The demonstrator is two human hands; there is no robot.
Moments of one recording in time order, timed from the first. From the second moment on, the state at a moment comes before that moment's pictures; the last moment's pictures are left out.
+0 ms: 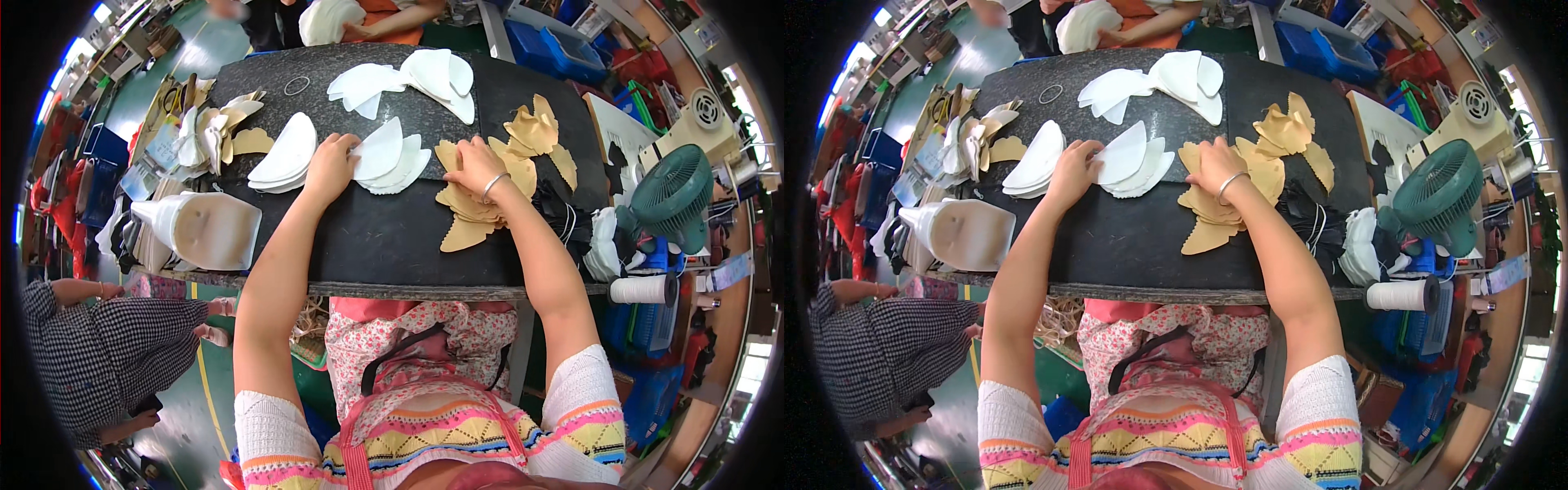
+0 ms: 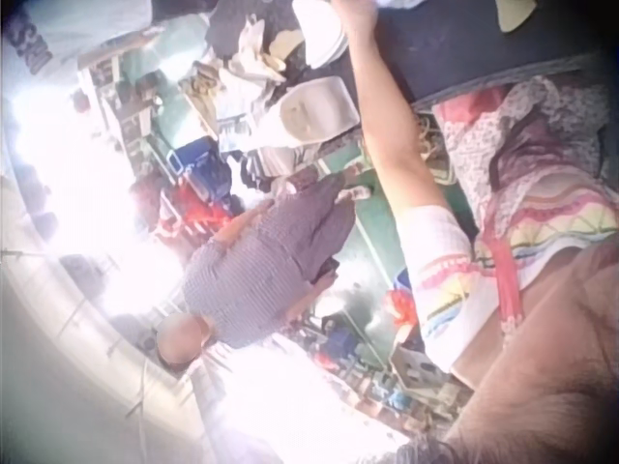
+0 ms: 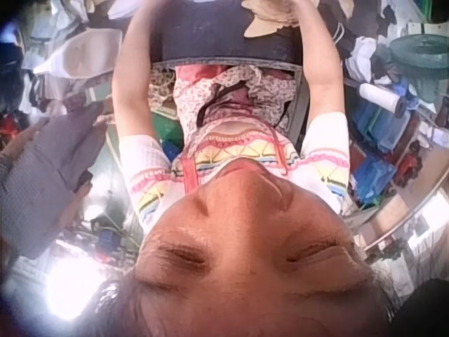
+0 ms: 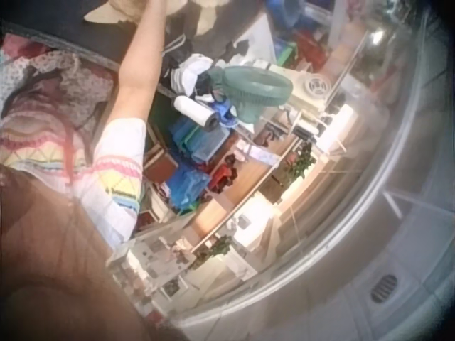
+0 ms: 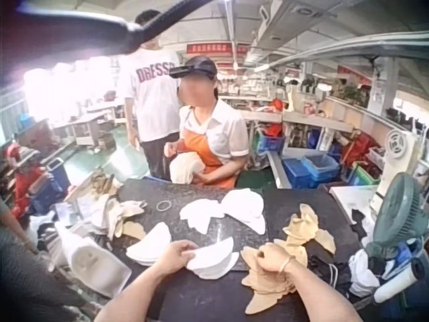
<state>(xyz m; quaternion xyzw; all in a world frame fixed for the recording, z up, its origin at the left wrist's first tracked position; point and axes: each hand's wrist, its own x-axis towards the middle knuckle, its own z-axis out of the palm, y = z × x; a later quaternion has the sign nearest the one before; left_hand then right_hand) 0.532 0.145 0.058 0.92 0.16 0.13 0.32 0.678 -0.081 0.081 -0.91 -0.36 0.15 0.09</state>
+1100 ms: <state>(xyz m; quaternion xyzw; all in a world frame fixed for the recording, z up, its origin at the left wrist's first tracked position) 0.552 0.026 0.147 0.87 -0.05 0.40 0.29 0.678 -0.113 0.174 -0.62 -0.34 0.31 0.64</state>
